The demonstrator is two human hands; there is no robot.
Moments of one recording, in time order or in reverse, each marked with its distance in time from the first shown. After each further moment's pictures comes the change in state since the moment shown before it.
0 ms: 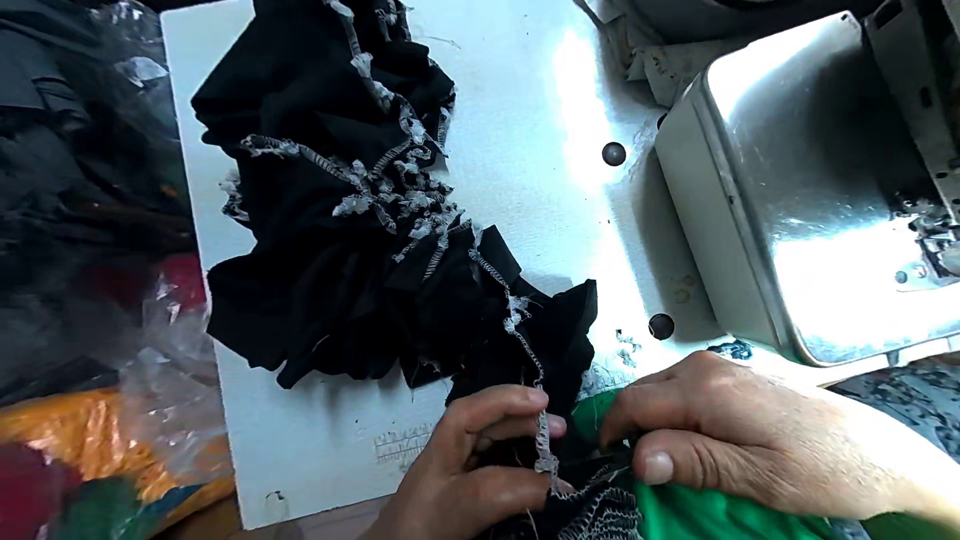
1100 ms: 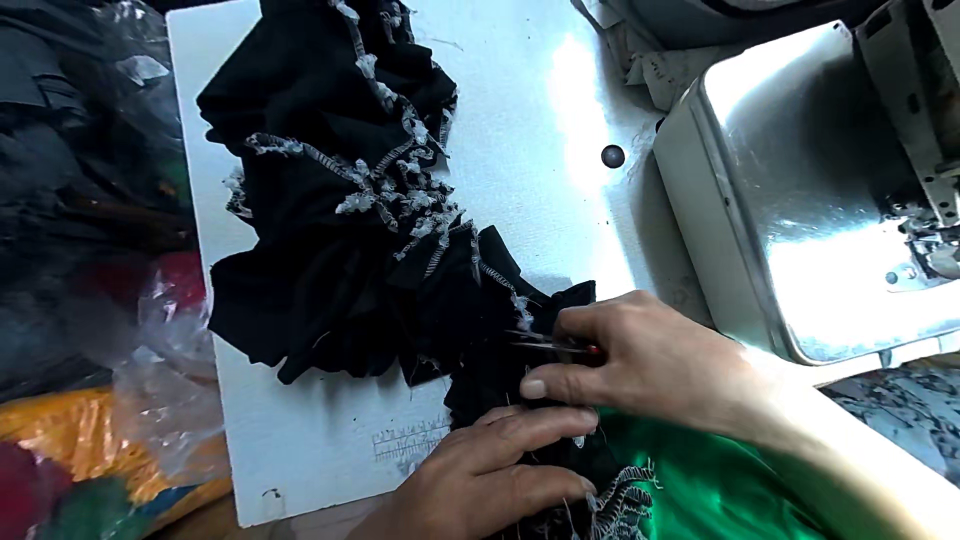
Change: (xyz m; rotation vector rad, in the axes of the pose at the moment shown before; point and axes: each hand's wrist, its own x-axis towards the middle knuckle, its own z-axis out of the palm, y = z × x) left_hand 0.009 -0.002 -0.003 0.089 -0.165 0.096; right_hand 0.051 -0.010 0.003 -0.201 0.124 0.447
